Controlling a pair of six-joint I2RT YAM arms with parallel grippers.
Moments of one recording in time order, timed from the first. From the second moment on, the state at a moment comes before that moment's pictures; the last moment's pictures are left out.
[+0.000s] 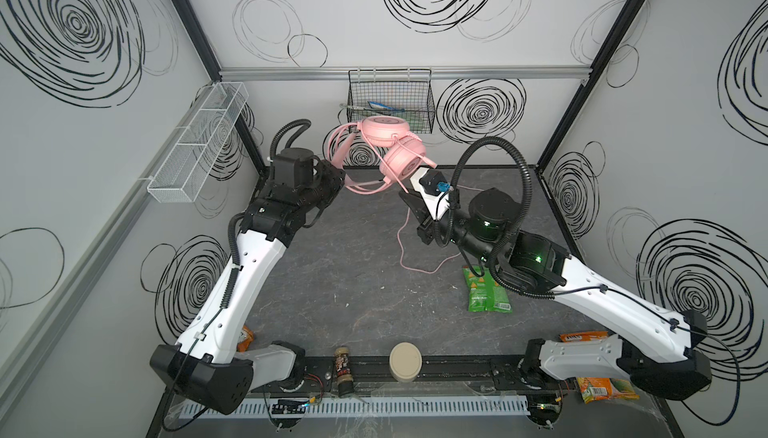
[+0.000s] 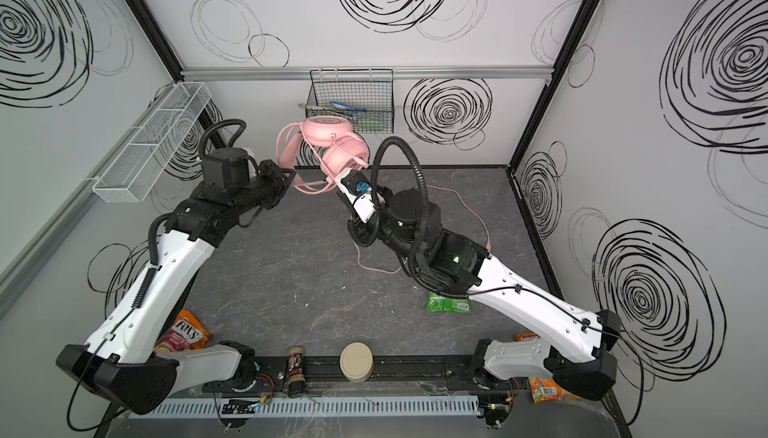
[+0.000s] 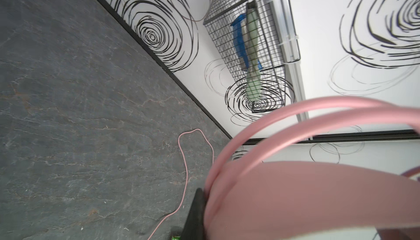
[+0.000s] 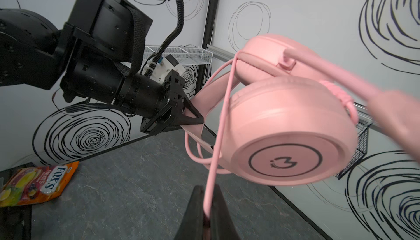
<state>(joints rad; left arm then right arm) -0.25 1.27 1.50 -0.61 0.11 -1.11 1.07 1.21 1.39 -0.20 0.20 -0.17</state>
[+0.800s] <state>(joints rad) -0.30 1.33 1.66 -0.63 0.20 -1.07 0.83 1.08 1.09 0.05 -0.17 -0.01</state>
